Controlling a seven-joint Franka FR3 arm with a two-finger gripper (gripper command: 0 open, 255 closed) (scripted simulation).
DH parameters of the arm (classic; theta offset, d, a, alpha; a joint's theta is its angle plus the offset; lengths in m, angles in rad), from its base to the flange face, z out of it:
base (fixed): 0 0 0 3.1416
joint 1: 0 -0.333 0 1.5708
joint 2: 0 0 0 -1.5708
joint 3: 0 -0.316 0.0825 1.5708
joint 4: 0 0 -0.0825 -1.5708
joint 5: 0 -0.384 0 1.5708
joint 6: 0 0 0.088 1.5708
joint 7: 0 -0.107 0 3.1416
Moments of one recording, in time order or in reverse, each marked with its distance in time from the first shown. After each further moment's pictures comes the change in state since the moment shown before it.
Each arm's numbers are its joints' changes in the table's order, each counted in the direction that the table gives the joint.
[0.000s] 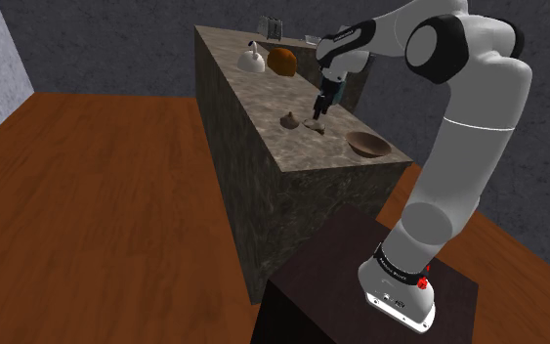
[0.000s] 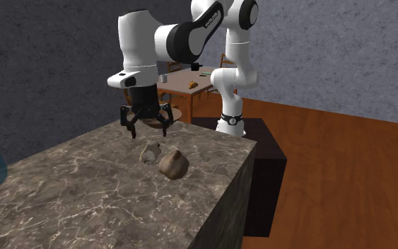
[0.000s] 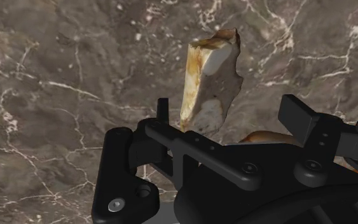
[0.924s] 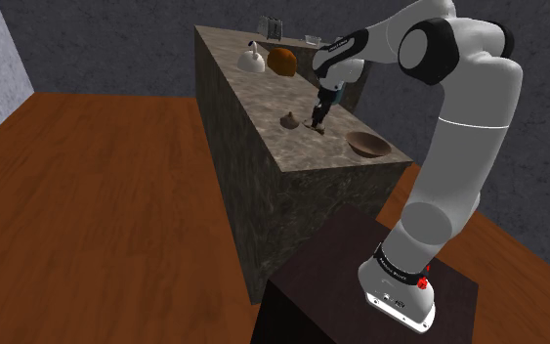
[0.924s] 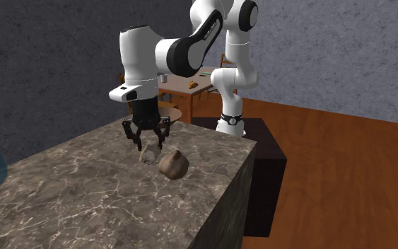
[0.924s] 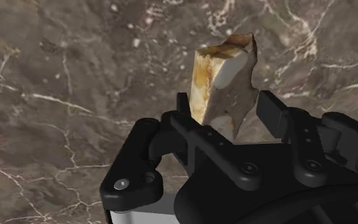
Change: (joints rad) arm 0.007 0.043 -0.008 0.036 -0.028 -0.075 0.022
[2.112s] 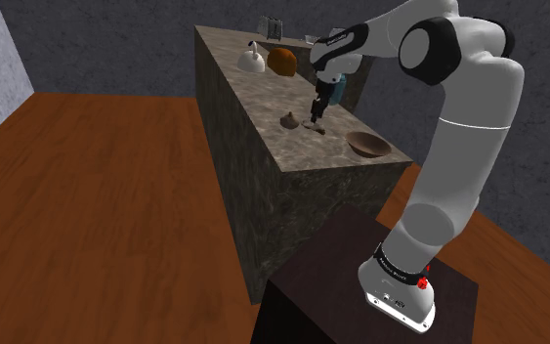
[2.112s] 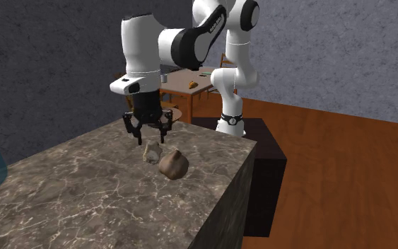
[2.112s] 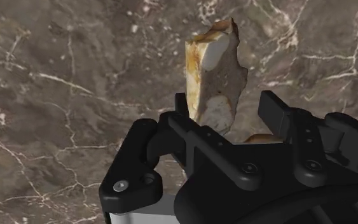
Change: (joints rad) arm -0.031 -0.008 0.005 -0.060 0.065 0.081 -0.039
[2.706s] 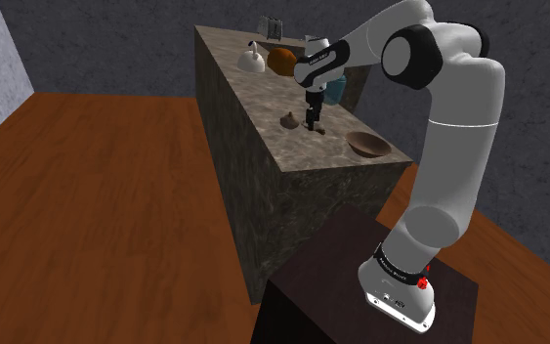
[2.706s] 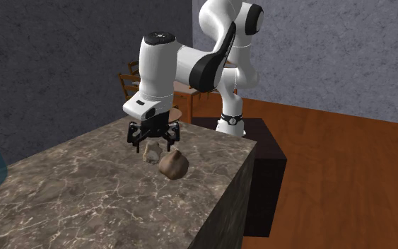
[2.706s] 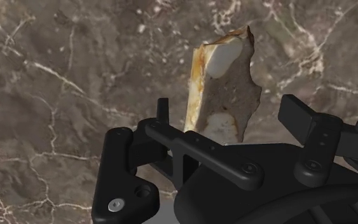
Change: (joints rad) arm -0.078 0.090 0.001 -0.021 0.218 0.006 -0.067
